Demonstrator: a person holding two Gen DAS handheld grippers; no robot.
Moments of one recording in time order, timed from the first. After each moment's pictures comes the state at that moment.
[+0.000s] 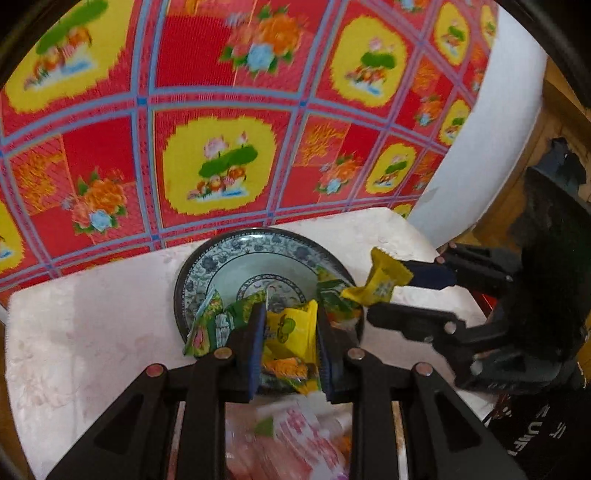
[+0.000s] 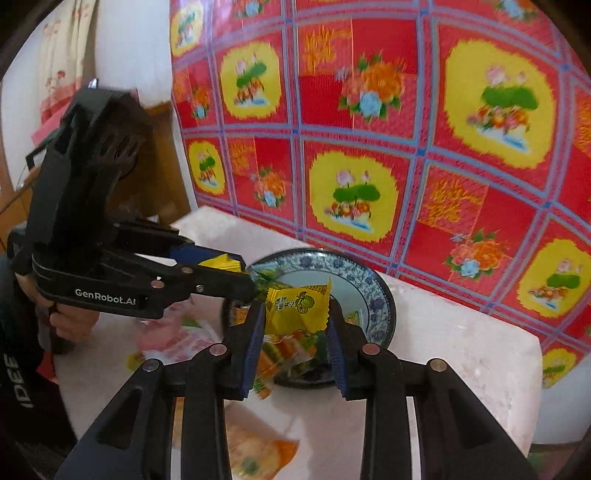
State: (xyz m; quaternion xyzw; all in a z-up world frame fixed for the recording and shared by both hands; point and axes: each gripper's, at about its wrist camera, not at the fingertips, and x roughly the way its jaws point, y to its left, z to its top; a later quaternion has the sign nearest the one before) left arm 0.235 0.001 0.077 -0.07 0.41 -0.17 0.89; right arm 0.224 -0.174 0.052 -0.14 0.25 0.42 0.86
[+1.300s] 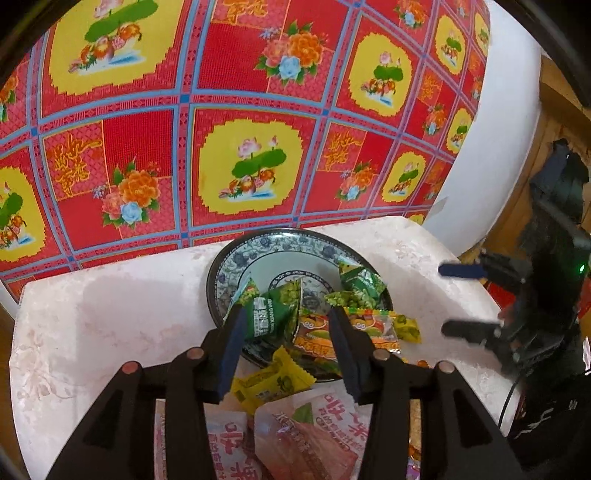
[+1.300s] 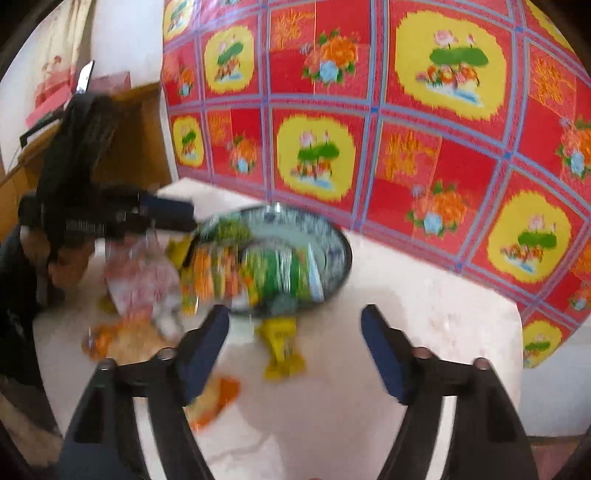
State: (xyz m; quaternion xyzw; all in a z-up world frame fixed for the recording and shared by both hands) left arm 0.207 0.020 0.060 -0.05 0.36 -0.14 0.92; right arm 0.217 -0.228 0.012 -0.15 0.26 0.39 0.87
